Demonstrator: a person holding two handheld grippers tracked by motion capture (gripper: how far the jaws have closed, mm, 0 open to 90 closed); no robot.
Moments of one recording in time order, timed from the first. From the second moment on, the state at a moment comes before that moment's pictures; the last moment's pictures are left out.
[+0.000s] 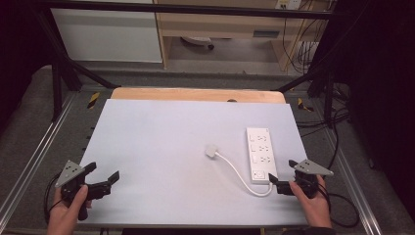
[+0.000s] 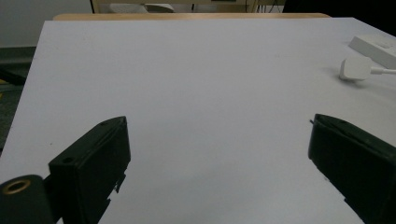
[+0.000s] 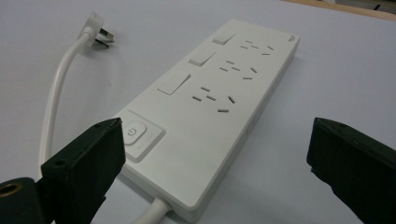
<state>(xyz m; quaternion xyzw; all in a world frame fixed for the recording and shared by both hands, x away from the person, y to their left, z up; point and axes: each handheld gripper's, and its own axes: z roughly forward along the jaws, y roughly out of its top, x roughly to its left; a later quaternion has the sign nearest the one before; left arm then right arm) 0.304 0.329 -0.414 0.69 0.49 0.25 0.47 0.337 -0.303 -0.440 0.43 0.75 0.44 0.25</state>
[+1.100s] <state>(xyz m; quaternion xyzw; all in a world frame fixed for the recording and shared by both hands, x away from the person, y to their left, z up) 0.307 0.325 -0.414 0.69 0.49 0.24 0.47 0.335 -0.284 -0.411 0.45 0.70 0.47 0.29</state>
